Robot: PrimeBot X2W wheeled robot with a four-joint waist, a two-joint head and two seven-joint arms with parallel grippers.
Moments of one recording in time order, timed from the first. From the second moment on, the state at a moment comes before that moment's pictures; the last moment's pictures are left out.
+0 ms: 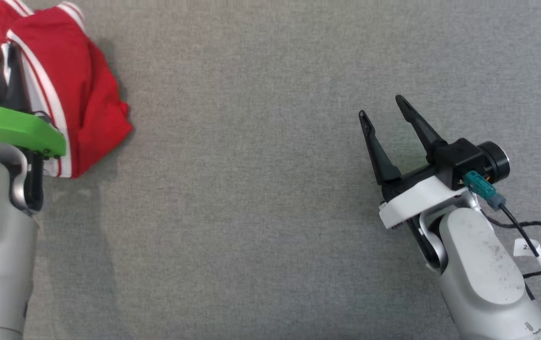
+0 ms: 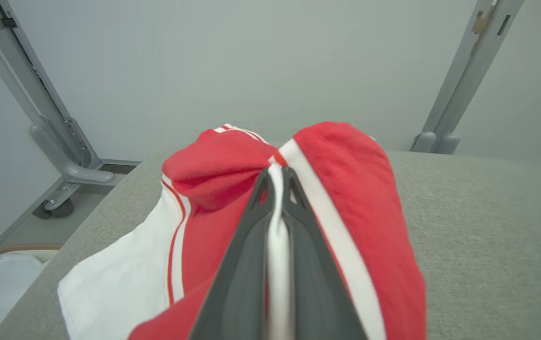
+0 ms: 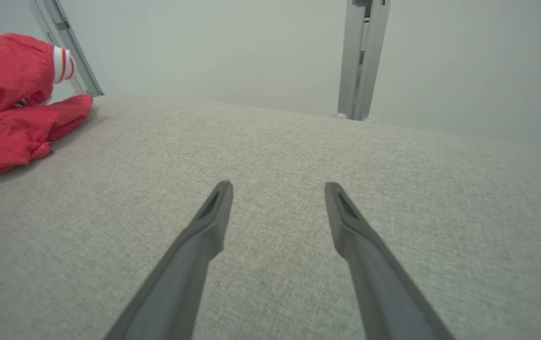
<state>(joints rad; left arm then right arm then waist) -0.80 0.36 -0.22 0.75 -0.54 -0.13 -0.26 -0.47 -0.05 0.18 0.30 0.08 0.13 -0.26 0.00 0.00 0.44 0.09</state>
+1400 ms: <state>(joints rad) -0.34 0.08 -0.19 0.49 -0.35 -0.09 -0.26 -0.29 -0.05 0.15 0.35 0.17 0.13 -0.26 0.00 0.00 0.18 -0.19</state>
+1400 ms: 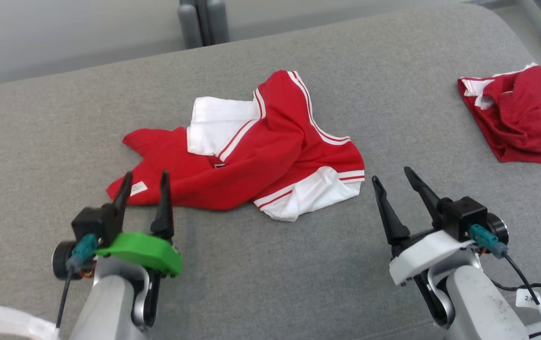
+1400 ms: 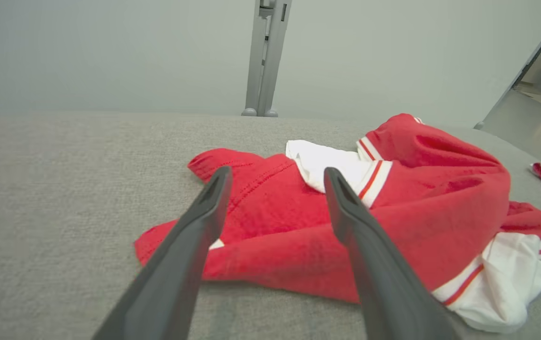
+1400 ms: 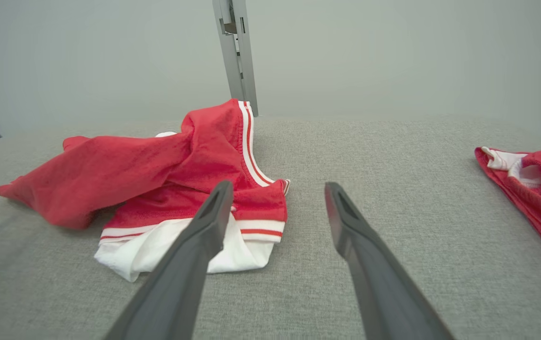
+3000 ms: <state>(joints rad) -0.08 0.05 -0.11 0.35 -0.32 -0.09 -0.26 -0.43 -0.05 0.13 0.75 0.15 0.13 -0.26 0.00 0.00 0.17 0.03</state>
